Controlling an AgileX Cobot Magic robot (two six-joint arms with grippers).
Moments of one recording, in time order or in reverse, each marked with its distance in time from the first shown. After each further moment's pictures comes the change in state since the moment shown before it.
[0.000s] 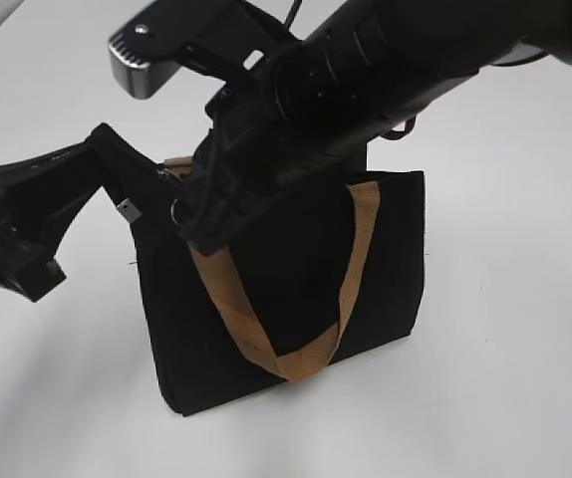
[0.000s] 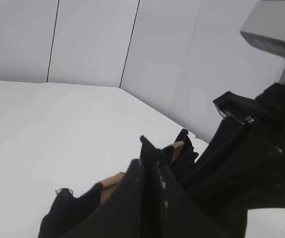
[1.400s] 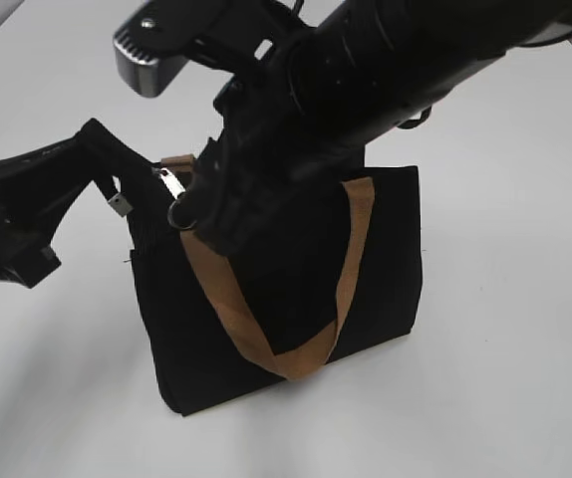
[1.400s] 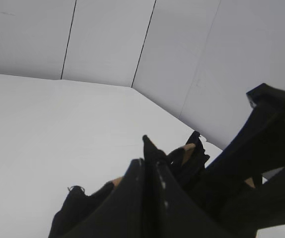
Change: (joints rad) left arm 0.000 -0.005 -0.001 -0.067 0.011 0.003; right arm -0.002 -0.036 -0.001 -0.026 0.044 -0.035
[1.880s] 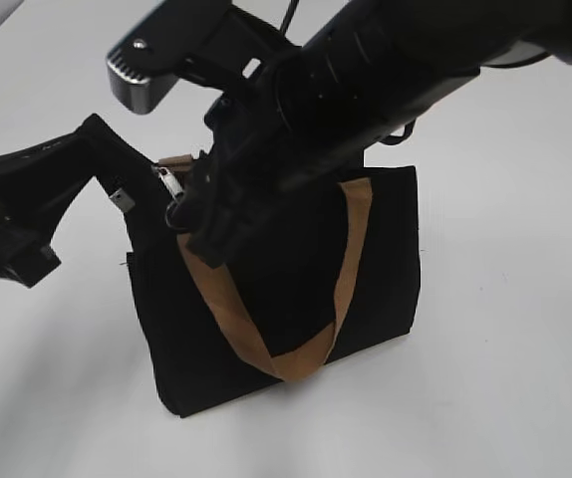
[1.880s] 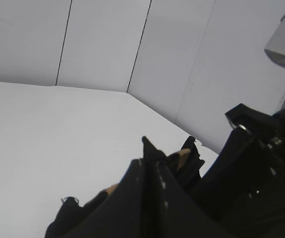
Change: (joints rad) left arm 0.000 0.000 -0.004 0.015 -0.017 -0.001; right arm 0.000 0.035 0.000 0.056 -0.010 -0.046
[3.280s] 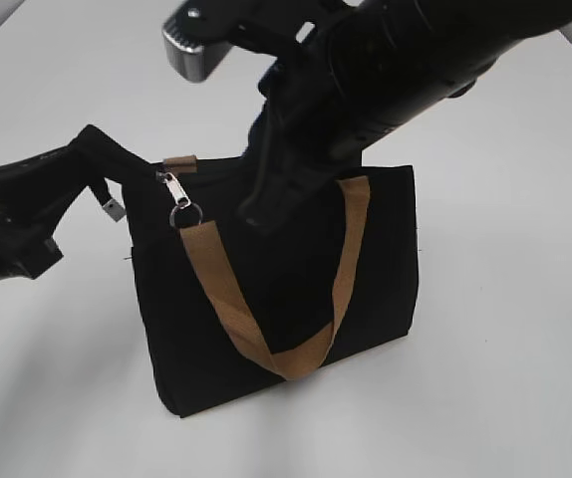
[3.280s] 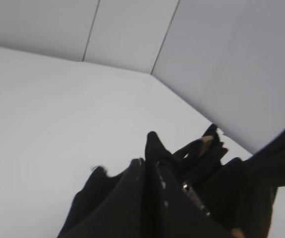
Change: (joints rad) left arm 0.000 0.000 -0.005 -0.089 0.092 0.000; right arm -0.032 -0.061 -0.003 -0.247 0.074 0.183
